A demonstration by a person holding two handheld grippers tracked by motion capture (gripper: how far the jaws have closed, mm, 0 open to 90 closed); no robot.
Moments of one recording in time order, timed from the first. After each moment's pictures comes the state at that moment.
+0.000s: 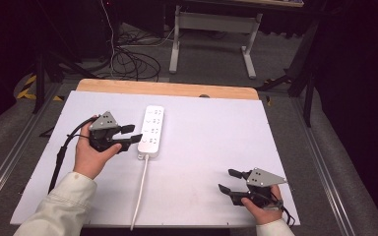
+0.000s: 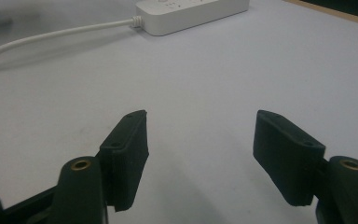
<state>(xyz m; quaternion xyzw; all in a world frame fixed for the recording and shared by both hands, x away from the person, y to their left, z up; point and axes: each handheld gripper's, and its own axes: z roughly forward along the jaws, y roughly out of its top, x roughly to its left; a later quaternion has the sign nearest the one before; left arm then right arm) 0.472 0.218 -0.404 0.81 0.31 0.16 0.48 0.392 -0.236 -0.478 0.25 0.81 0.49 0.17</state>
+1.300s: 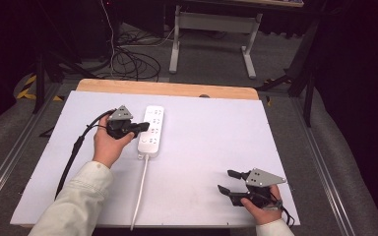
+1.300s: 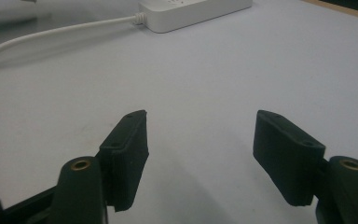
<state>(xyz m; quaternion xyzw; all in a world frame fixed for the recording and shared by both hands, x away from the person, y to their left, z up) 0.523 0.197 -0.436 0.80 0.33 0.16 0.47 0.393 -0.236 -0.480 0.25 0.82 0.49 0.16</state>
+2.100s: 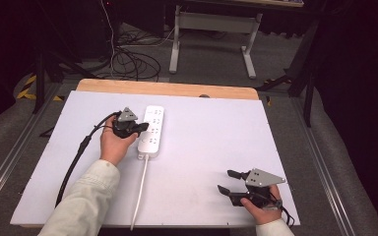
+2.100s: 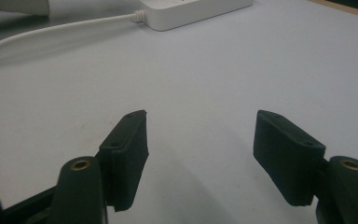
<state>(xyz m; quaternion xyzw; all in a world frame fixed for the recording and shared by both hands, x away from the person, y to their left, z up) 0.543 0.194 -0.465 0.81 0.36 0.19 0.43 0.393 -0.235 -0.481 0.25 0.82 0.49 0.16</state>
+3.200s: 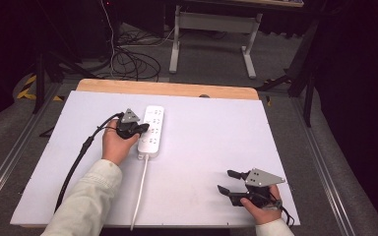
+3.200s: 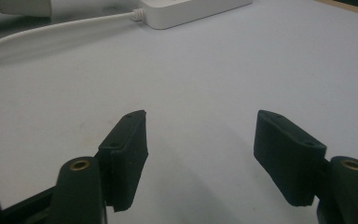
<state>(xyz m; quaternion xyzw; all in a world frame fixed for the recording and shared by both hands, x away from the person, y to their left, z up) 0.547 0.191 -0.474 0.81 0.36 0.20 0.41 0.394 -0.235 -0.482 0.25 0.82 0.49 0.16</state>
